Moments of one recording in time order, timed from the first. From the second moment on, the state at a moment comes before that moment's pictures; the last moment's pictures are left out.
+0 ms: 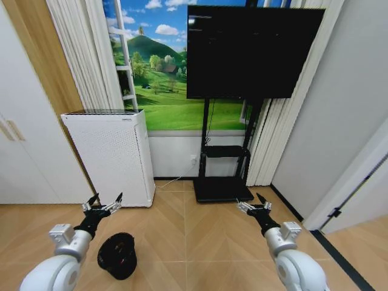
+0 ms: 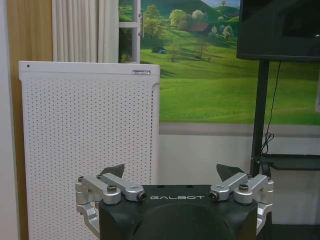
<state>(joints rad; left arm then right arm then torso) 1.49 -1.23 -0.89 -2.26 -0.50 0.38 0.04 -1.45 1.33 0.70 2.24 0.37 -0.33 -0.02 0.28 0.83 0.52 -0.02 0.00</state>
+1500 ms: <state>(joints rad) 1.50 -1.25 -0.88 -2.28 -0.50 0.36 0.03 -1.50 1.34 0.73 2.29 0.37 -0.36 0.00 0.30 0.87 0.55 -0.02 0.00</state>
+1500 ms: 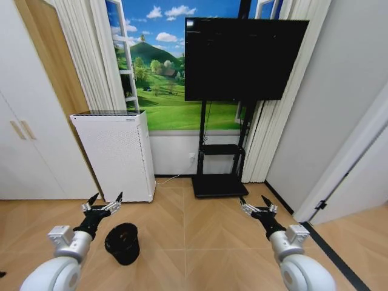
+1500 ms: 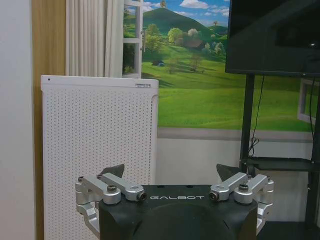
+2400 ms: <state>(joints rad) 1.52 -1.26 -0.88 -2.33 -0.49 0.37 0.03 -1.55 1.34 0.79 2.29 0.37 -0.32 -0.03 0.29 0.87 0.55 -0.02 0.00</state>
